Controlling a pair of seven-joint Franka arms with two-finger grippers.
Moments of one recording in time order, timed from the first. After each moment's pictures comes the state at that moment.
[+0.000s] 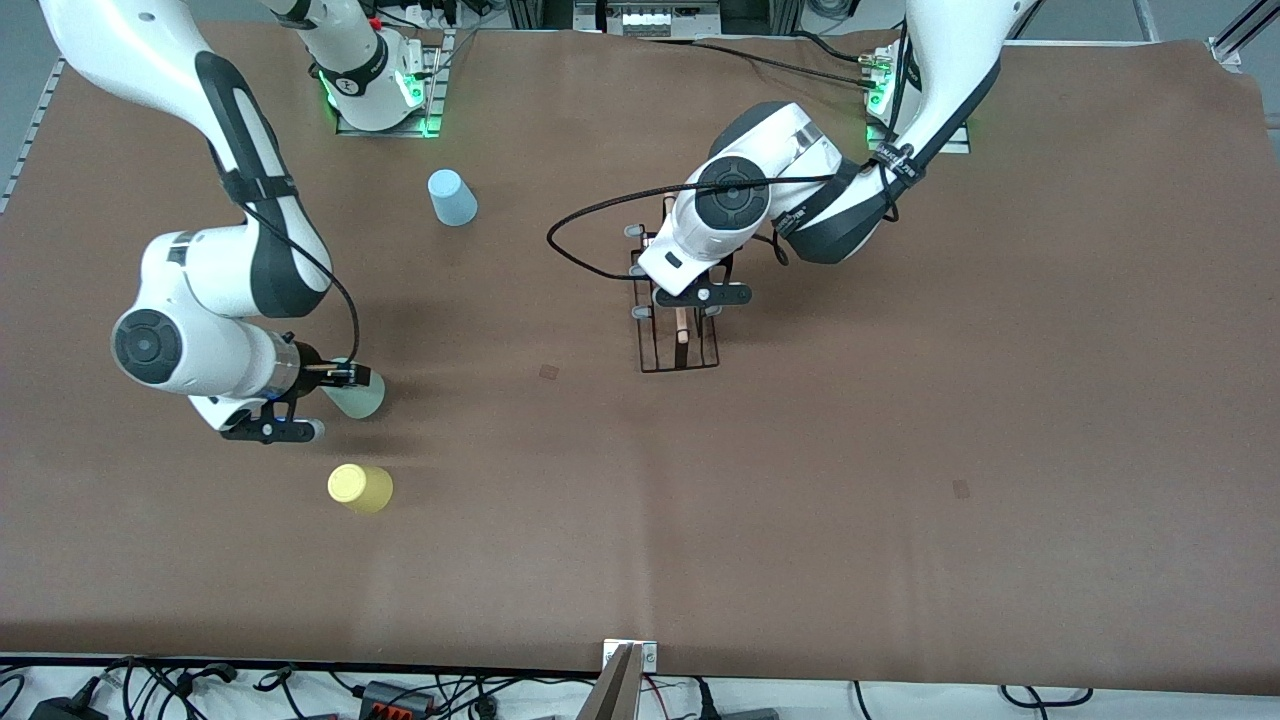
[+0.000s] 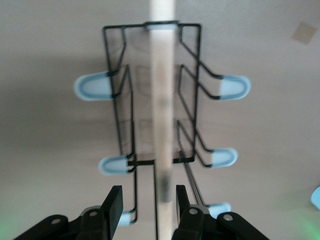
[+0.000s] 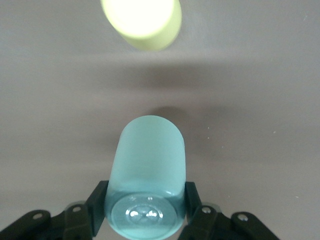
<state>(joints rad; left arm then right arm) -0.11 0.54 -0.72 -1.66 0.03 1.88 -0.89 0.12 0.47 0.00 -1.68 0.07 1.98 0.11</state>
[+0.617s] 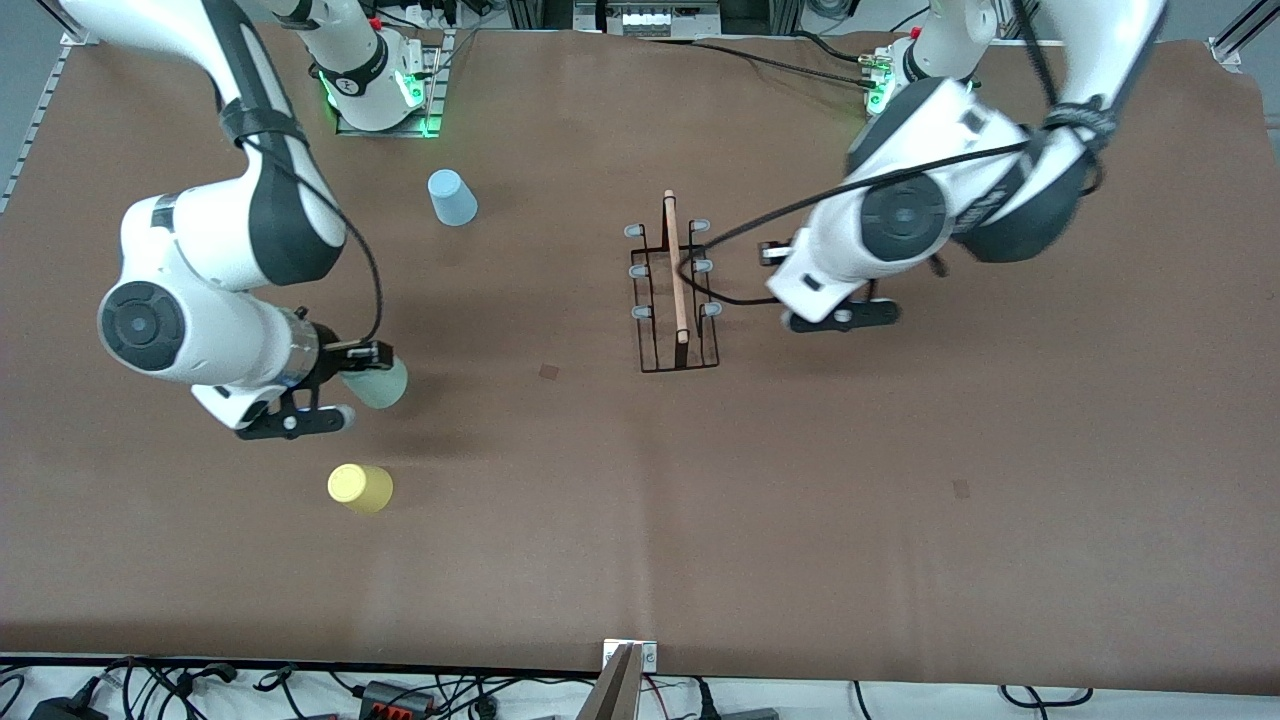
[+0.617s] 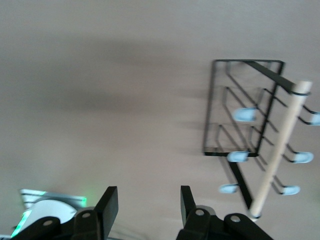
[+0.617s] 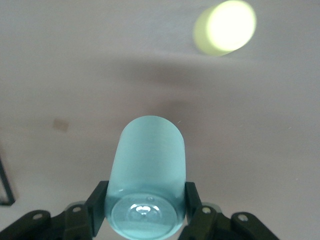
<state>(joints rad) 0.16 0.38 -0.72 -1.54 0.04 1.49 -0.71 0.24 0.46 0.01 -1.47 0.08 1.71 0.11</state>
